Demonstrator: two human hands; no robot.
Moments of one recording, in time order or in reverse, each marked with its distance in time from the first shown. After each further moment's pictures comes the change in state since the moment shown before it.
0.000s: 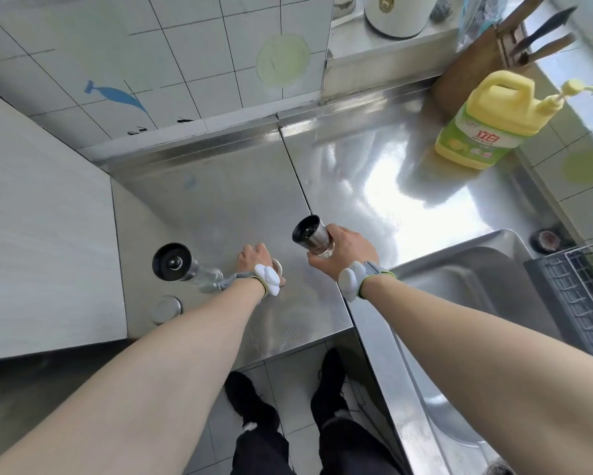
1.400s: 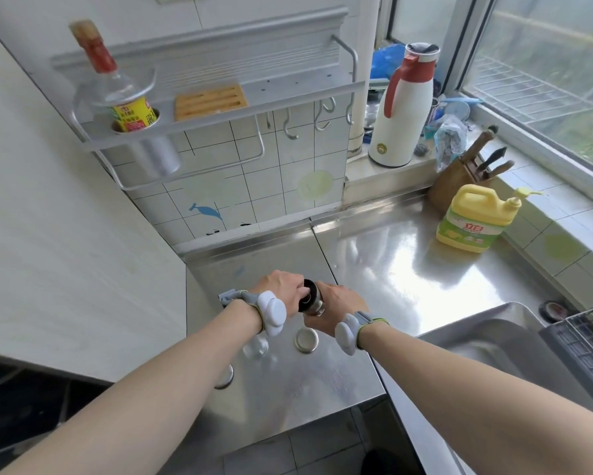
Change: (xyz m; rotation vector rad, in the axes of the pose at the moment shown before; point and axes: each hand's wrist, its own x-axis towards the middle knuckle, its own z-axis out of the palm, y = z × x) left_hand -0.142 -0.015 -0.185 0.077 0.305 0.471; right_hand -0.034 -0.110 -0.042 -0.042 0.011 -0.249
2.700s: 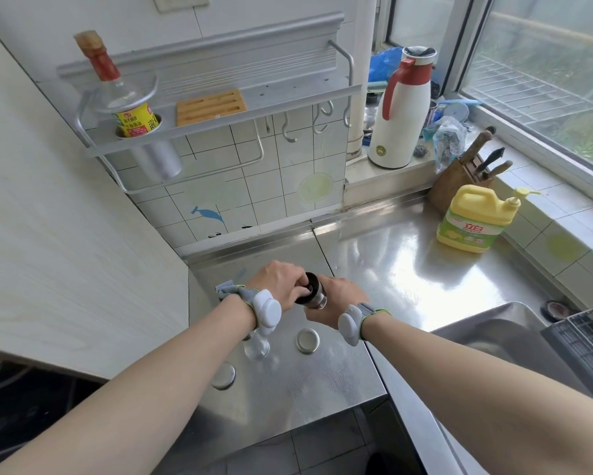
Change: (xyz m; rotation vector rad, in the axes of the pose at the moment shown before) left_hand 0.000 -0.004 -0.017 -0.068 0.064 0.167; right_hand 0.006 0.002 -0.014 -0.021 0.033 -0.062
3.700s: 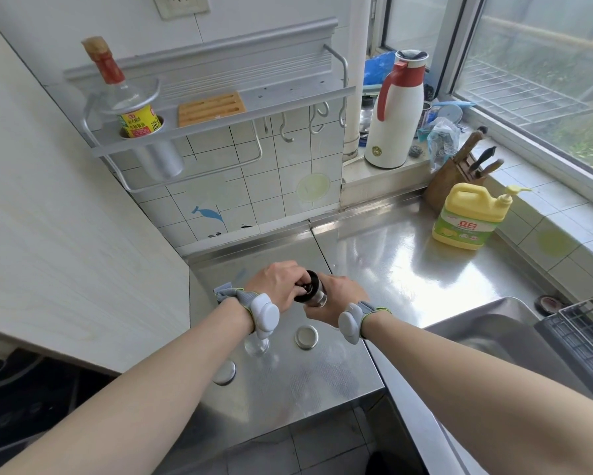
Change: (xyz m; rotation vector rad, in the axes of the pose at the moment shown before) left_hand -0.022 0.007 0.002 -0.056 0.066 0.079; right_hand -0.020 -0.007 -0.007 0.043 0.056 0.002
